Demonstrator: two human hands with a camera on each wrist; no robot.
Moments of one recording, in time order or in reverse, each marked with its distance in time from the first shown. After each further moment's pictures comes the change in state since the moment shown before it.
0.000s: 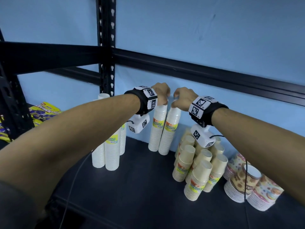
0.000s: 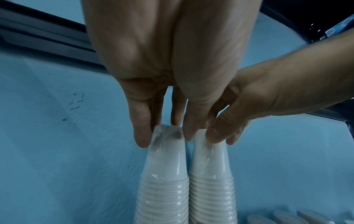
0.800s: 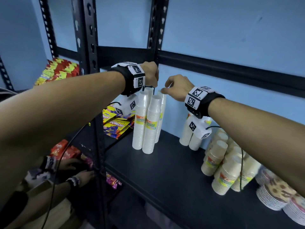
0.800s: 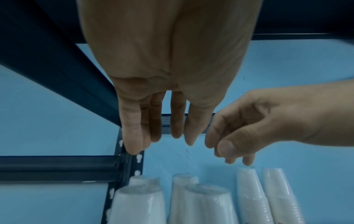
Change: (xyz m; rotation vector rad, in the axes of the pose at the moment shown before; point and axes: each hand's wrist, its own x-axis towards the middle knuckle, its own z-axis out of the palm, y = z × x) left_hand -0.125 -0.093 -0.105 0.132 0.127 -0.281; right_hand -0.050 -0.141 0.018 0.170 0.065 -0.346
